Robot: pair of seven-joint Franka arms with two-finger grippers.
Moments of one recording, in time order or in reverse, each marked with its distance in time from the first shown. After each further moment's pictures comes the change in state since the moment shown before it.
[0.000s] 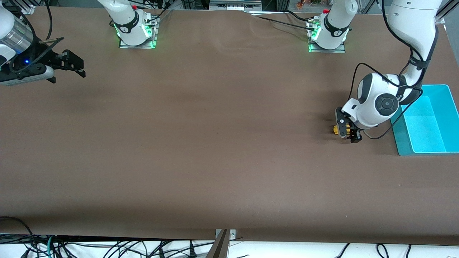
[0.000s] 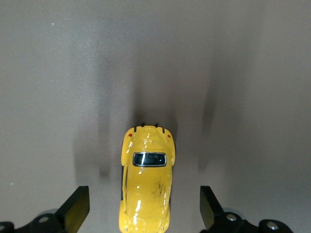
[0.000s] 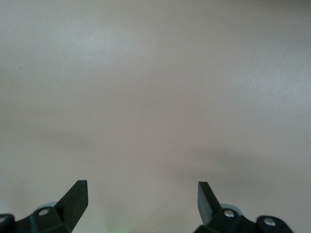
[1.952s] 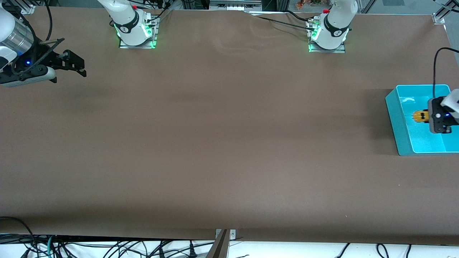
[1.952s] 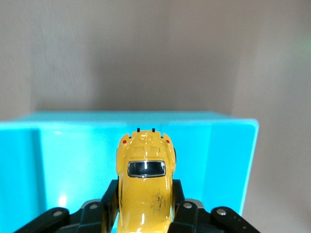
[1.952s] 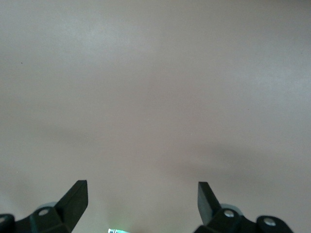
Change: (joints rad) left arm 0.432 0.035 0.015 0.466 0.070 -0.548 0.495; right arm 0.001 0.014 0.003 0.007 0.000 -0.018 0.000
